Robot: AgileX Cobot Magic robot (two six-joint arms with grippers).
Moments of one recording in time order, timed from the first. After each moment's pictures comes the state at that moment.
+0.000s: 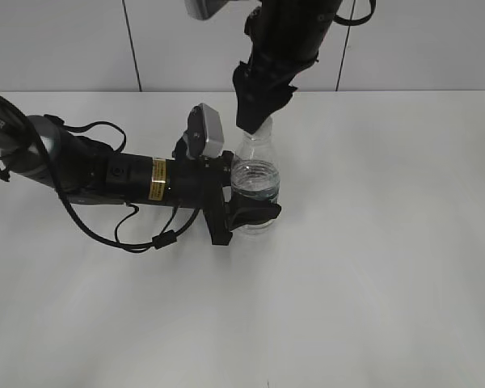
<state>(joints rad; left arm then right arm) -0.37 2.31 -1.22 1.31 -1.01 -0.56 0.60 2.03 -1.90 0.17 1.22 -0.74</state>
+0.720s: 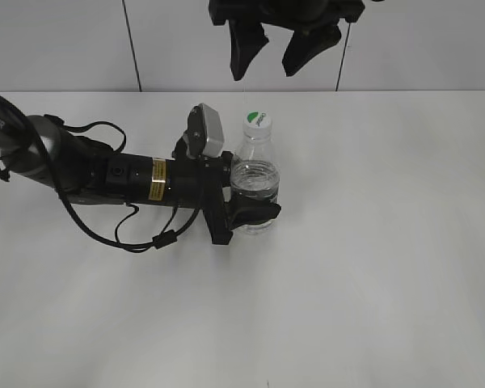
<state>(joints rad) -0.37 2.31 -1.22 1.31 -1.00 -0.57 0.60 2.02 -2.01 0.09 1.22 0.10</state>
